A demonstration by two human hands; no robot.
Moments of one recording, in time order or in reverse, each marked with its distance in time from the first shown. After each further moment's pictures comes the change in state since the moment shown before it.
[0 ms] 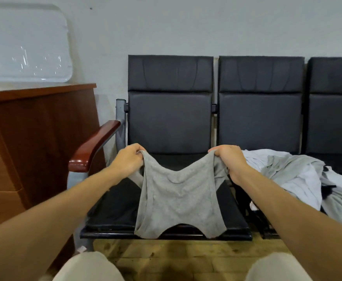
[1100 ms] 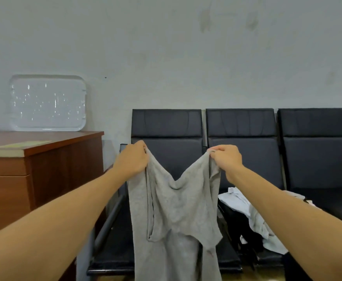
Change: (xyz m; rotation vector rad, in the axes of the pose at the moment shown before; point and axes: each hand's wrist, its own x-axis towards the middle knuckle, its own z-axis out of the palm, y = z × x) left_hand -0.027 0.108 -0.098 0.290 0.243 0.264; right_hand -0.080 -0.099 -0.048 0.006 0.198 -0.463
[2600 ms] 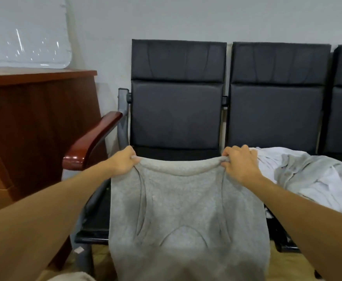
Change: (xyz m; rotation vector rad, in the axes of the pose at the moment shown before) left_hand 0.015 -0.146 0.160 -0.110 -0.506 -0.279; right_hand 0.065 0.189 0.070 -1.139 -0.249 -0.401
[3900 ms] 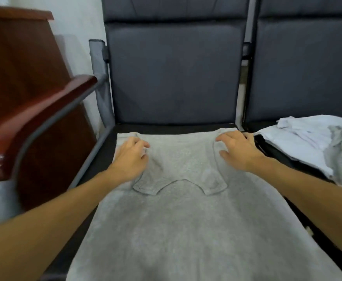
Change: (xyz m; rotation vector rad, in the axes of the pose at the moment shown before) left_hand 0.136 -0.046 0.124 0.191 0.119 0.193; right_hand 0.103 0.013 0.166 0.102 -0.266 -0.148
